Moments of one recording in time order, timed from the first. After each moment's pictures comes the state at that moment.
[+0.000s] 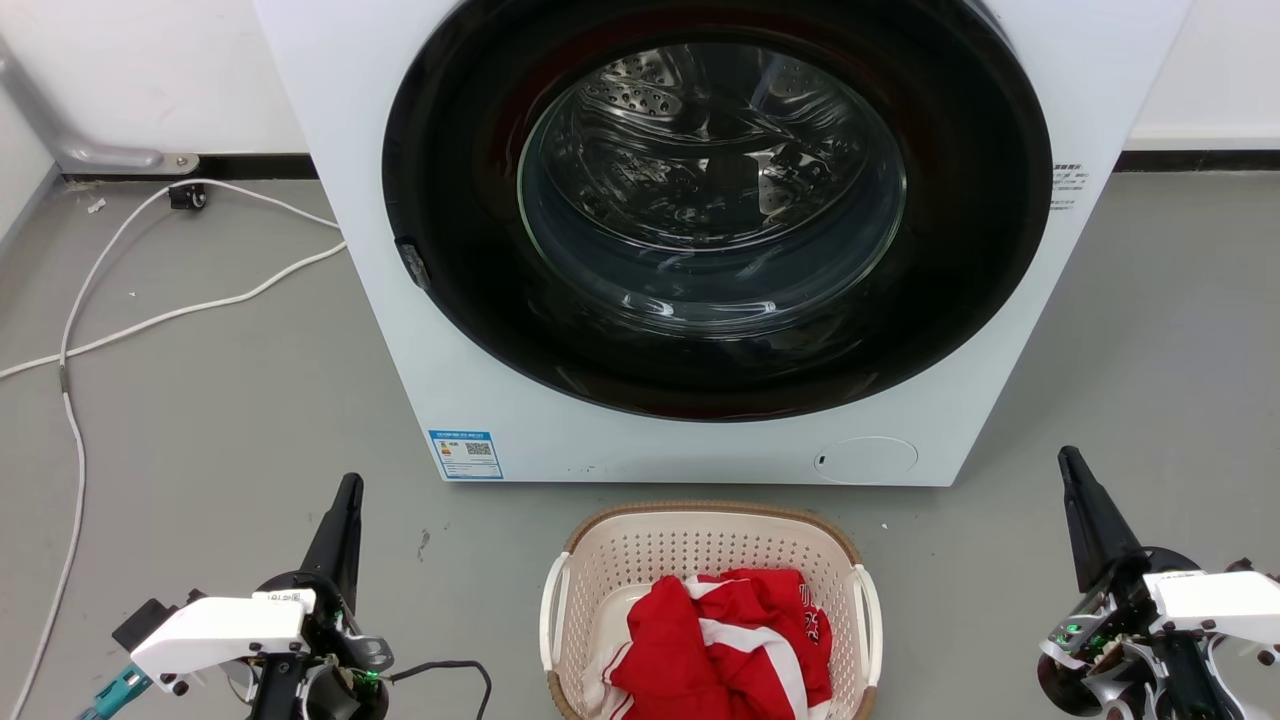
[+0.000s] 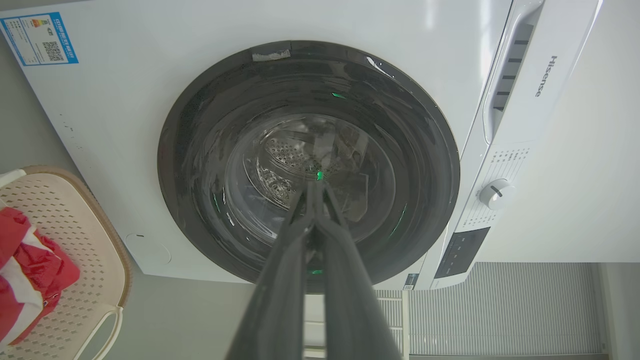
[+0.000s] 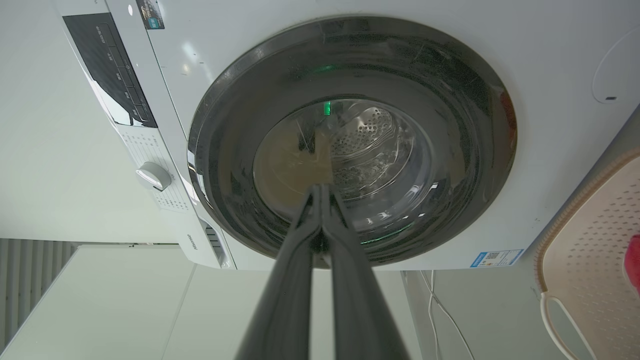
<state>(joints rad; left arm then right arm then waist) -0.11 0.05 0.11 0.24 -1.61 -0.13 0.11 -0.11 -0.05 -0.11 0.24 1.61 0.13 0.11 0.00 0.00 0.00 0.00</state>
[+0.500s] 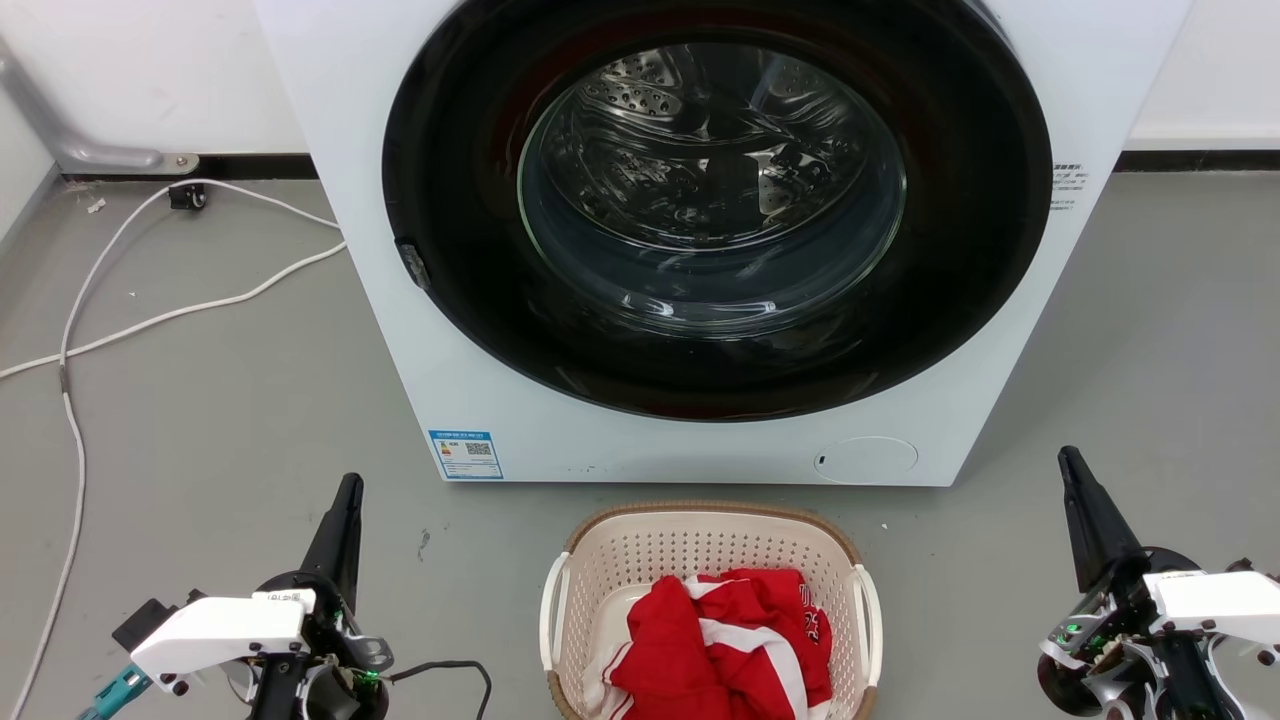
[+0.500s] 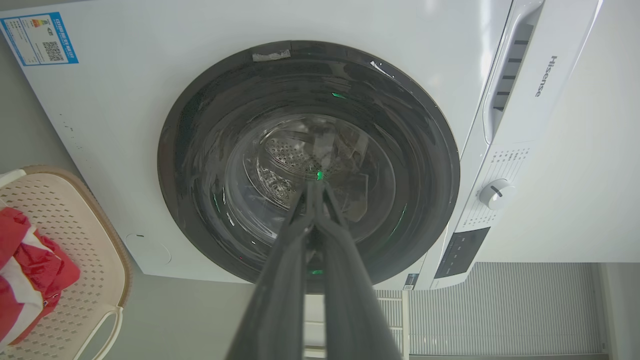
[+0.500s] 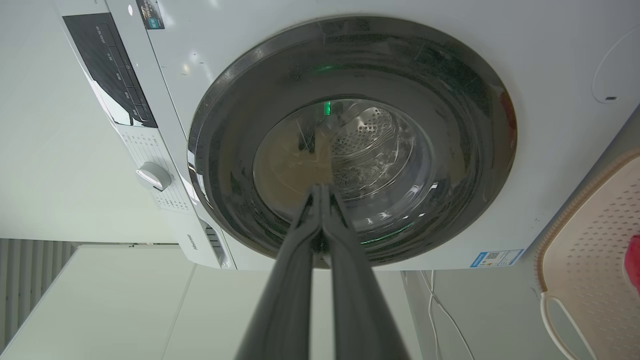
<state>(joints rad) -0.11 0.05 0.11 0.24 -1.61 -0.13 0.11 -0.11 -0.05 -0.11 0.24 1.61 0.13 0.11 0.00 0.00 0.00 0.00</state>
